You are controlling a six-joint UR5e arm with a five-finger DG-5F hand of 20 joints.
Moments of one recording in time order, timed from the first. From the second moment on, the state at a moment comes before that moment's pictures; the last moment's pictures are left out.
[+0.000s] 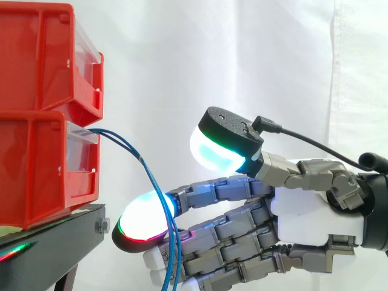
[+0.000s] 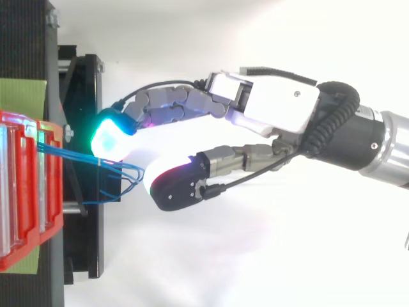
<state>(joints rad) 0.20 -2.33 -1.28 -2.60 -1.17 -0.27</state>
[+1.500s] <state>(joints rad) 0.23 -2.36 -1.24 -2.55 -1.15 -0.14</state>
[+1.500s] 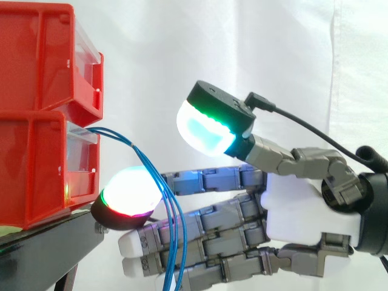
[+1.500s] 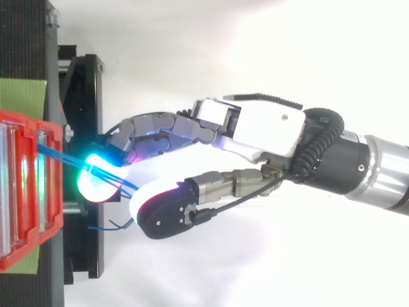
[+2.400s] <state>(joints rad) 0.27 -2.39 -1.21 -2.59 -1.11 -0.13</state>
